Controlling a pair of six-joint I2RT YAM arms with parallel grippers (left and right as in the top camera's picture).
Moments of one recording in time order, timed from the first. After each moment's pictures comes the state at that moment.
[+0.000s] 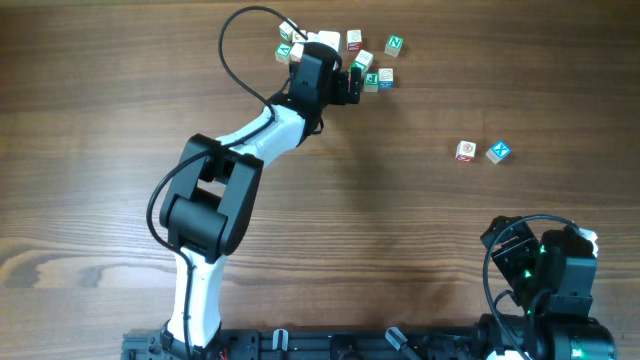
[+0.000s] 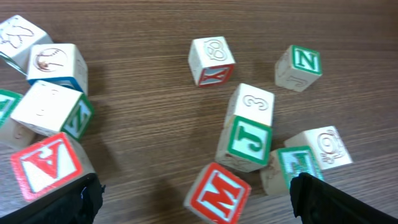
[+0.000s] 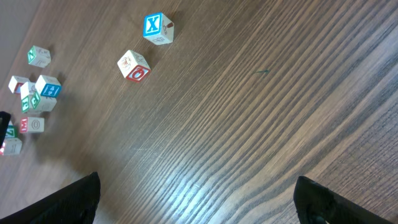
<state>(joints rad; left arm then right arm) -0.46 2.21 1.47 0.10 -0.05 -0.26 -0.09 0.41 0.60 -1.05 0.08 0.86</state>
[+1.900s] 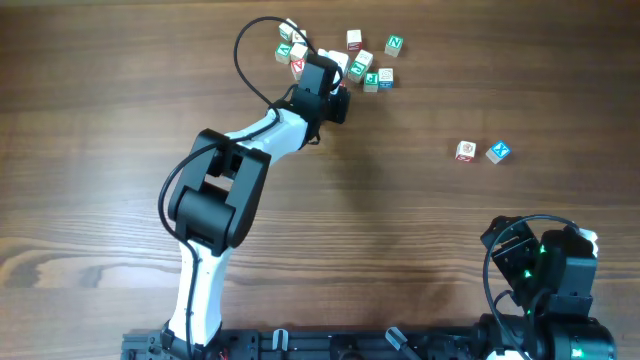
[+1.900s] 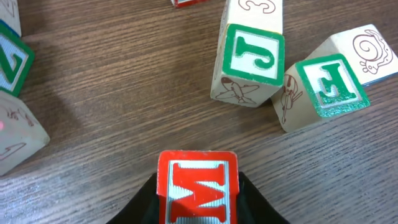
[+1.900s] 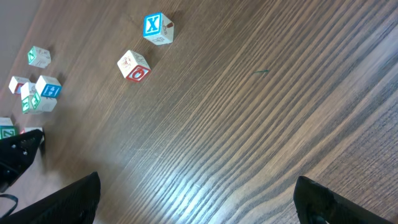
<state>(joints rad) -0.46 2.27 1.46 0.02 0.03 -0.13 -0.09 0.41 0.60 -1.05 0.08 0.86</state>
